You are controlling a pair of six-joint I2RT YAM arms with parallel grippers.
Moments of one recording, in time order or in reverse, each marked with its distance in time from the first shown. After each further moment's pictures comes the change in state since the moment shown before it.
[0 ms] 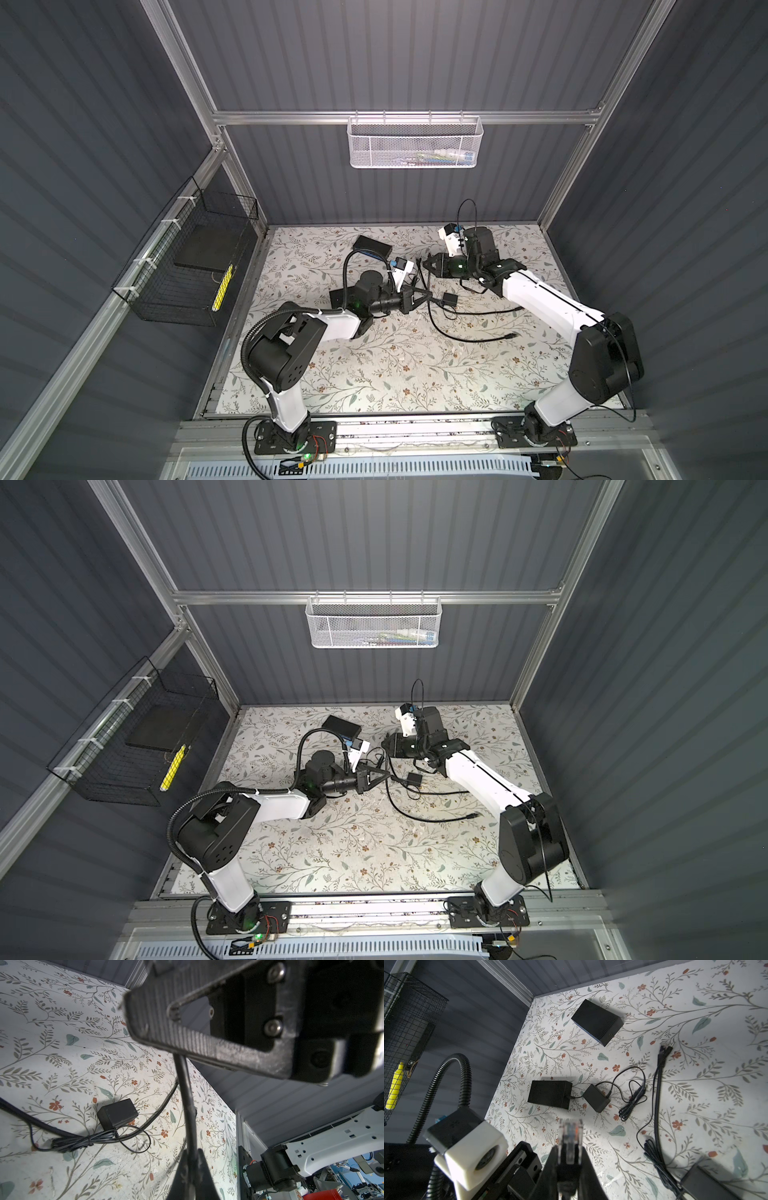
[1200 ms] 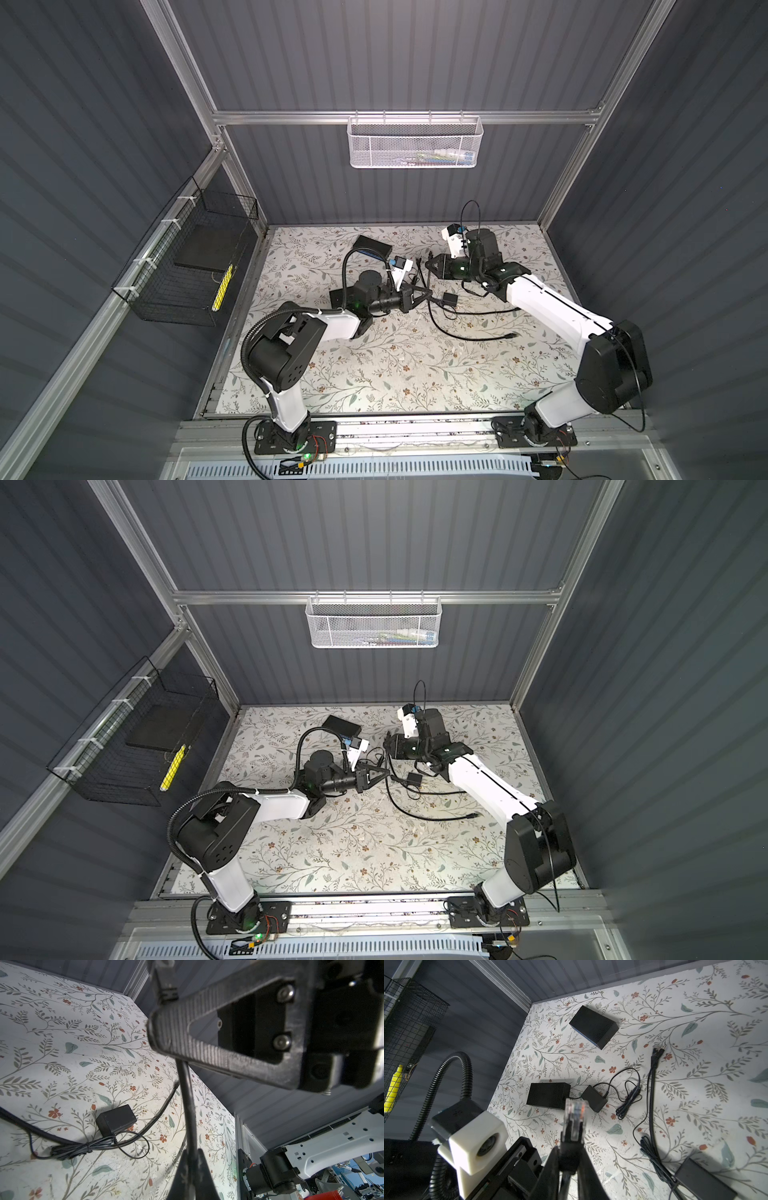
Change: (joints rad) left arm 0.000 0.000 -0.003 0.040 0.000 -0.011; right arm 0.014 -0.056 -0.044 0.022 0.049 0.017
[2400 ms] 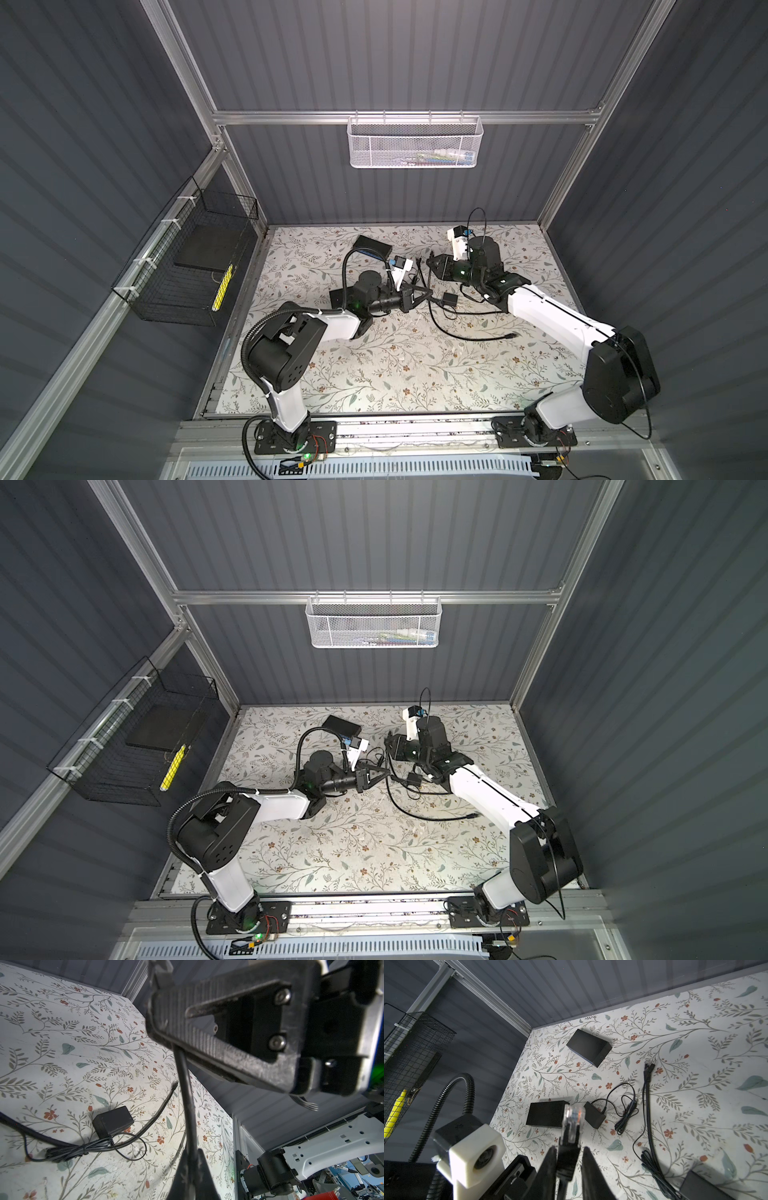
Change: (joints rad) left arm 0.000 0.000 -0.003 0.017 0.000 -0.015; right arm 0.023 -0.056 -0.119 0.188 0.102 0.080
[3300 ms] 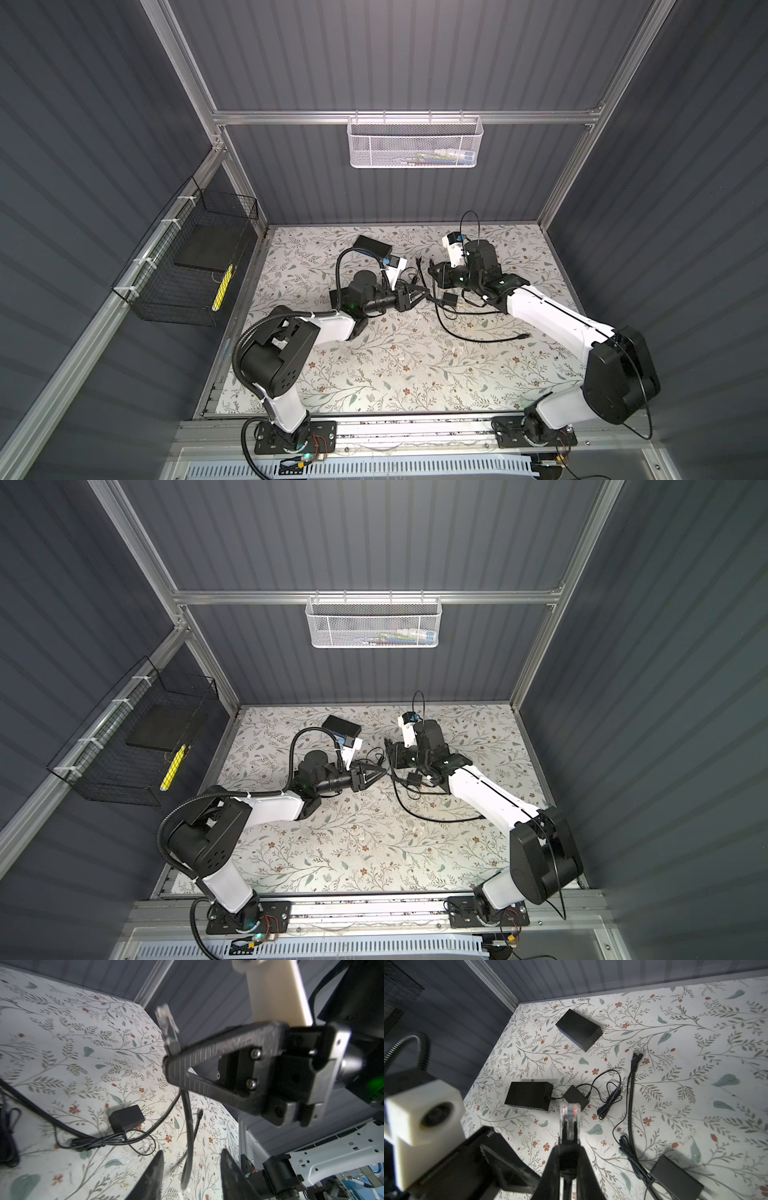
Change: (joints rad) left arm 0.056 -0.088 -0.039 -0.068 -0.040 0.032; right arm 0.014 0.001 0.001 -0.129 0.014 -0.217
